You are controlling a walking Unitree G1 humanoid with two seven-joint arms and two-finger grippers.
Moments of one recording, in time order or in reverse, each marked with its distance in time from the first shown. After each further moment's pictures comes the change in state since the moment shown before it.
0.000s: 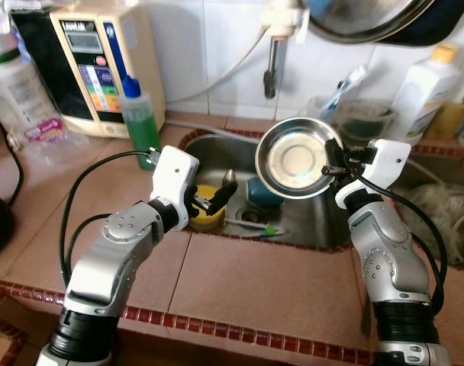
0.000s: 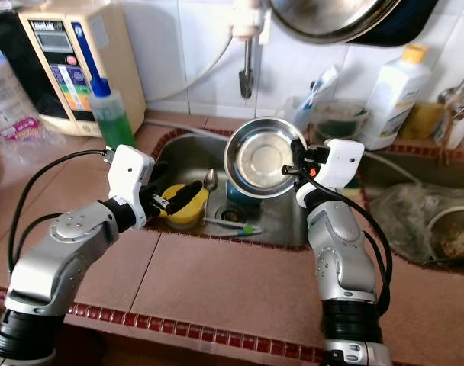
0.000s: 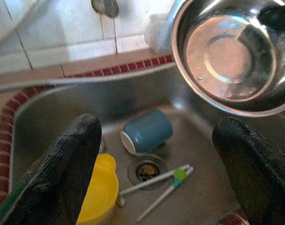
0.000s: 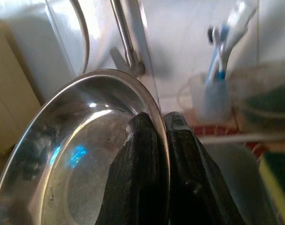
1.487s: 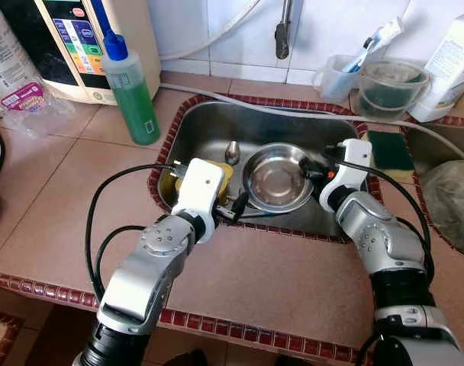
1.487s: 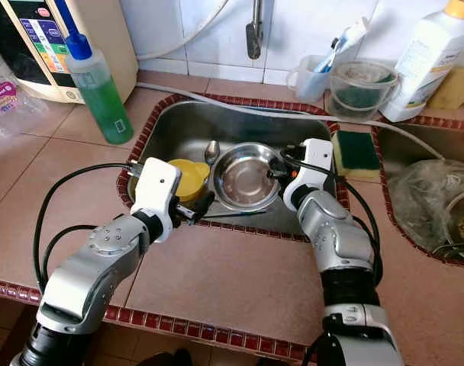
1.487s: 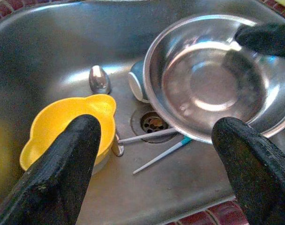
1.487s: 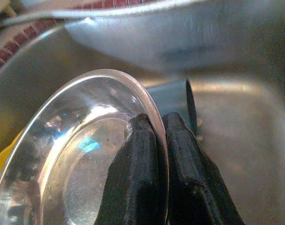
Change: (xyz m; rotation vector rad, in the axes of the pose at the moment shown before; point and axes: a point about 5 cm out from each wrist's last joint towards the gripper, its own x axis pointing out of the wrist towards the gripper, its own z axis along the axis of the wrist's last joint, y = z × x) left arm 0.015 -0.040 -0.009 0.010 0.097 0.144; right arm 0.024 -0.001 -0.028 0.075 0.354 0.044
